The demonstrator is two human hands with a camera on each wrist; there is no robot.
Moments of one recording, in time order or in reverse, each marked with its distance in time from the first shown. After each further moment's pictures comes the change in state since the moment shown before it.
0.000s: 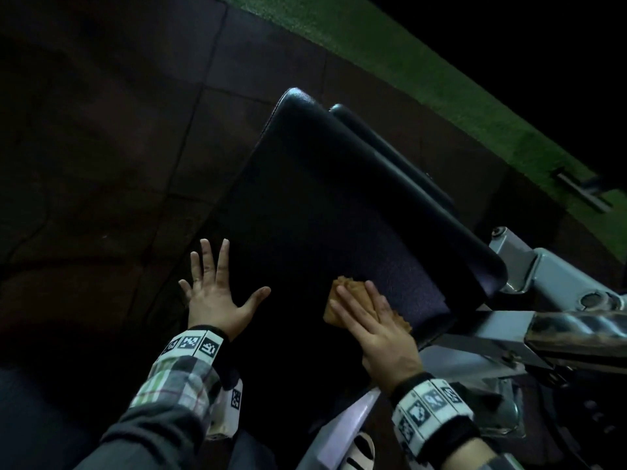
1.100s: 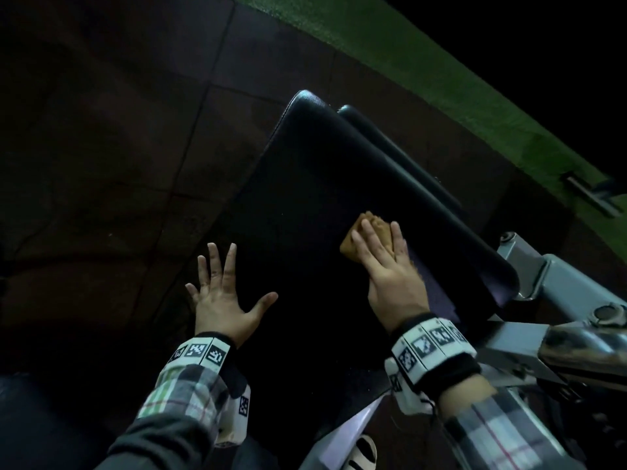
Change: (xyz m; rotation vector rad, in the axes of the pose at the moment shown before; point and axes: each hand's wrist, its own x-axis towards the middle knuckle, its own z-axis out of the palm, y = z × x) left_hand 0.001 -0.005 0.001 -0.026 -0.017 0.022; right_hand 0.088 0.023 -0.029 0.034 0.070 0.154
